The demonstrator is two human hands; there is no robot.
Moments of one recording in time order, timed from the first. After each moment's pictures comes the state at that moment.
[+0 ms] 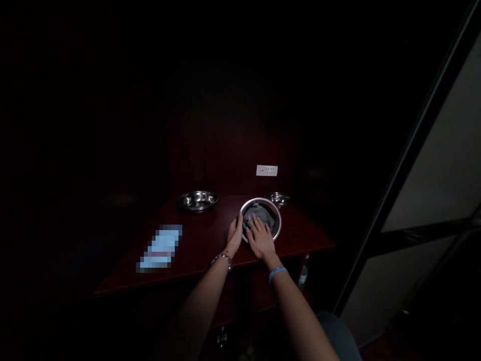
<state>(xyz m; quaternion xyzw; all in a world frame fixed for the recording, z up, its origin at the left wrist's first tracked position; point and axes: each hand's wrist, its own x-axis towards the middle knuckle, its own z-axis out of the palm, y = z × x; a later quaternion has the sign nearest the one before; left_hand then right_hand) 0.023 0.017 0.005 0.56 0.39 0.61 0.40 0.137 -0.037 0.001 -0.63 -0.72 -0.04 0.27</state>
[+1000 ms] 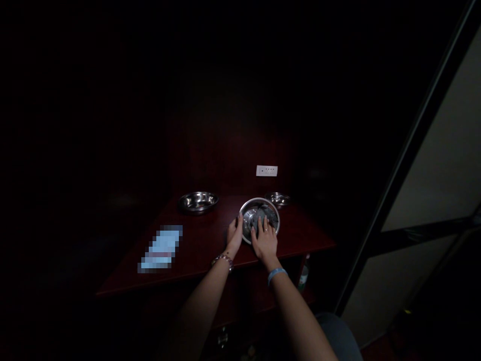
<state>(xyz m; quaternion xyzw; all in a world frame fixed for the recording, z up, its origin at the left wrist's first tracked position) 0.023 0.018 0.005 0.54 0.39 0.62 0.42 0.136 -0.030 -0.015 -0.71 -0.61 -0.09 0.33</state>
